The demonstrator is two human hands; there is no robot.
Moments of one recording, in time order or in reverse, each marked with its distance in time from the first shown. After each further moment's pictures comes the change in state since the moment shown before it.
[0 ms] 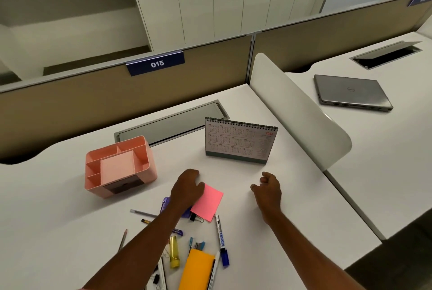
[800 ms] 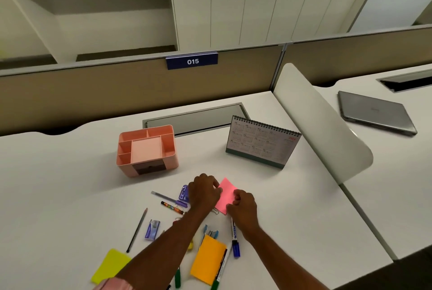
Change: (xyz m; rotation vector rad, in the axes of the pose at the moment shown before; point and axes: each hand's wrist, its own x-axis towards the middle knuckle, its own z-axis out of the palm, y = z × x) left_hand -0.047 0.005 0.011 0.145 0.214 -0.104; right_hand -0.094 0.011 0.073 -0.314 -0.361 -0.229
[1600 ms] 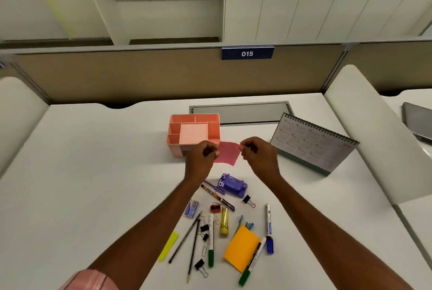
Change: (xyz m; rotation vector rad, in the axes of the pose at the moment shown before) left_hand -0.006 -0.091 -0.114 -0.687 0.265 -0.092; right_hand 0.029 -0.168 -0.003 0.007 -0.019 -0.531
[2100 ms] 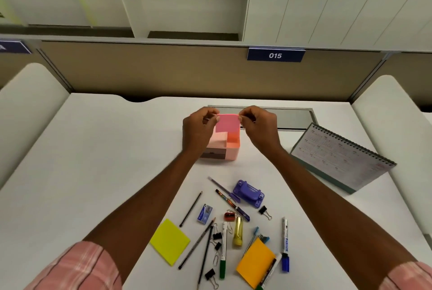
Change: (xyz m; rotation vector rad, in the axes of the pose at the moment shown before) left_hand 0.077 0.018 -0.072 0.028 0.282 0.266; right_hand 0.094 -0.068 0.046 -0.060 -0.003 -0.278
